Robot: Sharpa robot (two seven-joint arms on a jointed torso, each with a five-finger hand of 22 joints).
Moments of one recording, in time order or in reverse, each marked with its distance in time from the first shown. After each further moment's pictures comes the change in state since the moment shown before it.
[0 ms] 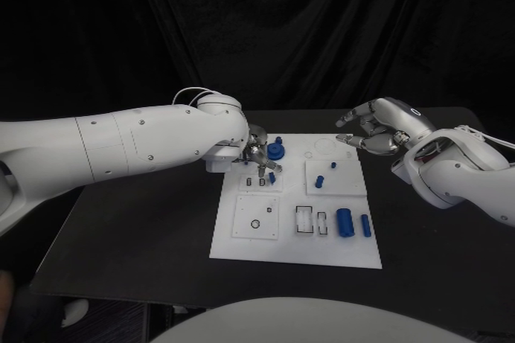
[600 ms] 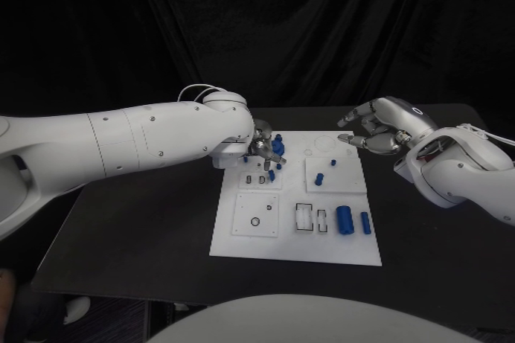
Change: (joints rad) left arm -0.007 0.034 0.000 -0.045 -0.001 -0.046 0.010; left_hand 0.009 -0.002 0.011 -0.003 0.016 0.000 0.000 -0.019 0.000 0.000 0.000 0.000 0.000 0.000 0.000 0.000 0.000 0.000 0.000 0.000 0.000 0.000; right arm 0.000 -0.006 0.000 0.006 -0.034 0.015 -0.018; right_hand 0.000 0.000 0.000 0.000 0.000 0.000 0.000 0.000 -0.001 0.000 0.000 0.000 0.000 0.000 0.000 0.000 0.000 0.000 0.000 0.000 0.000 0.000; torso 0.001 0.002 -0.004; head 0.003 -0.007
